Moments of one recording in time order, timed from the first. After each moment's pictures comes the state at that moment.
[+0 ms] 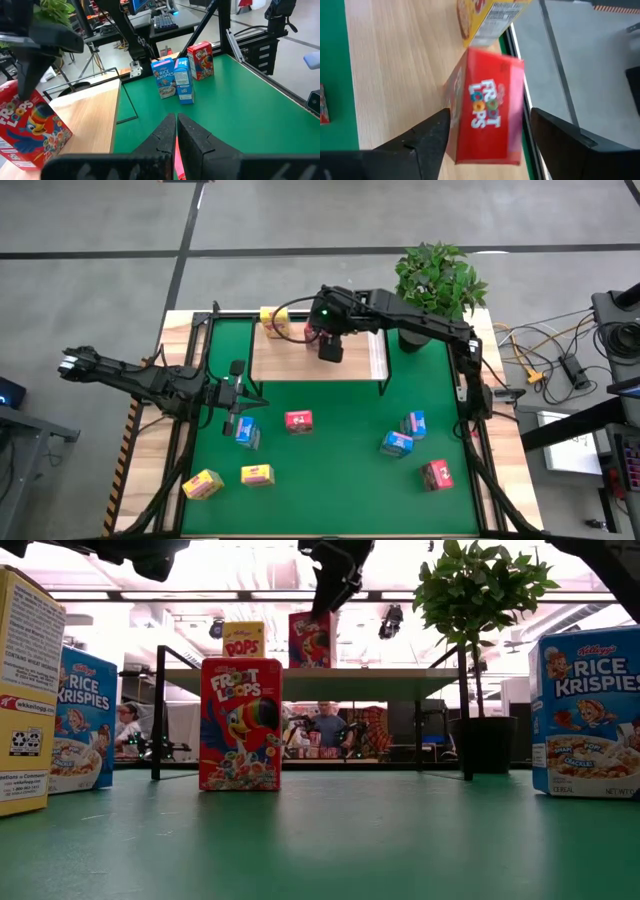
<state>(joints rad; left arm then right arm) -0.23 0.69 0.55 -0.07 -0.15 0.22 -0.24 2.02 2.28 -1.17 0.23 -0.23</state>
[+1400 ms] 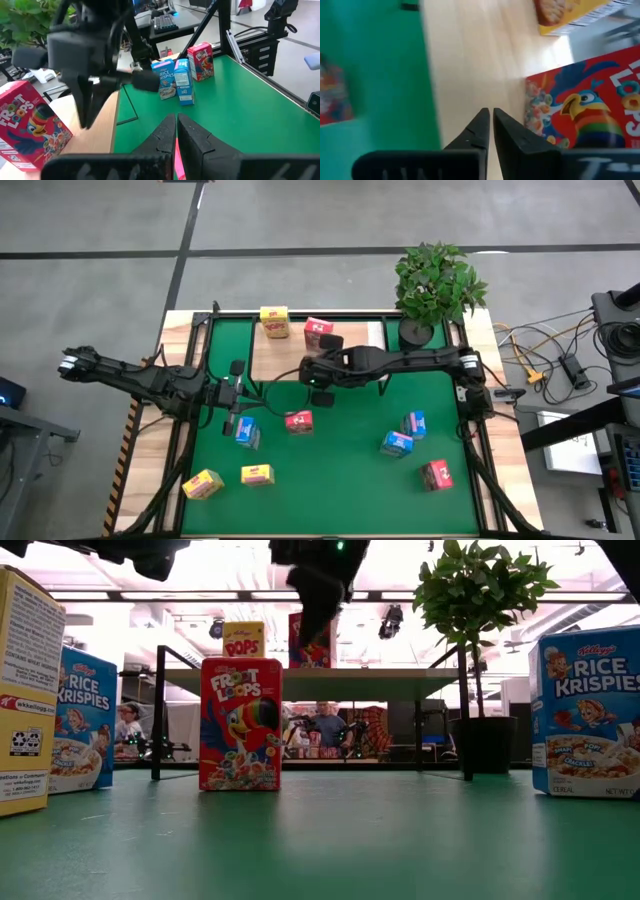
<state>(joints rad) -0.23 0.69 0.55 -0.06 -0.15 0.22 0.00 2.02 1.95 -0.95 0.49 -0.07</state>
